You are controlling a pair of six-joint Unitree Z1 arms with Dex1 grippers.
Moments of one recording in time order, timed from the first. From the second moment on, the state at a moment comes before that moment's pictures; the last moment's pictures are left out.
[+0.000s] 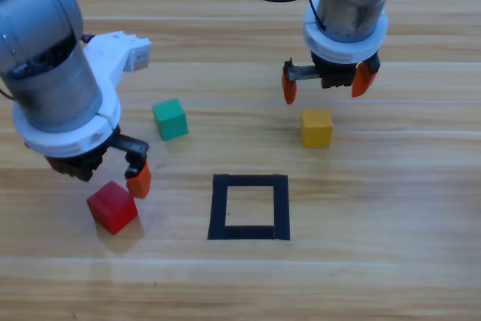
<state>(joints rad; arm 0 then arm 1) -0.71 1.82 -1.25 0.87 0.13 -0.44 0.76 2.37 -2.14 1.13 -0.13 0.57</state>
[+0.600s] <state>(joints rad) -0.66 1.82 -1.08 0.65 0.09 -0.41 0.71 2.49 -2.19 1.13 -0.06 0.58</state>
